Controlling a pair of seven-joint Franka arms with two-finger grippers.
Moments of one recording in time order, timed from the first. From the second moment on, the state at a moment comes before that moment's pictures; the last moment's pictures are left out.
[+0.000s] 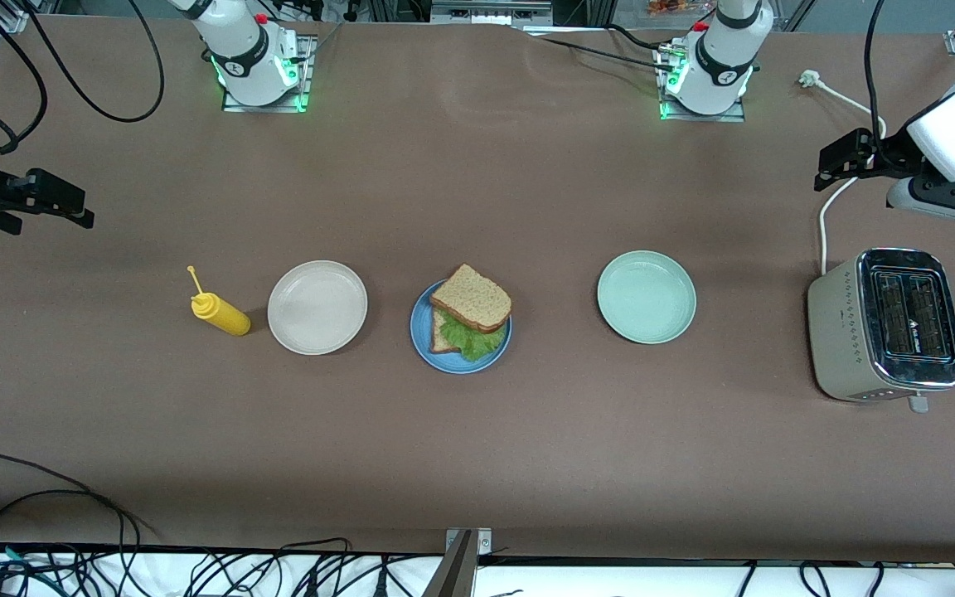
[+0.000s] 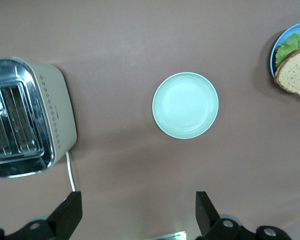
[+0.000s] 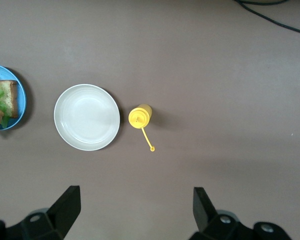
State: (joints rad) left arm -0.02 0.03 -0.04 -1.53 -0.05 1.45 0.15; right arm 0.03 0.11 -0.05 -1.47 0.05 1.55 -0.10
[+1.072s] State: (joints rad) left arm -0.01 0.01 -0.02 -1.56 0.00 1.50 0.13; right arm 0.03 0.10 -0.07 -1.47 0.02 1.54 -0.08
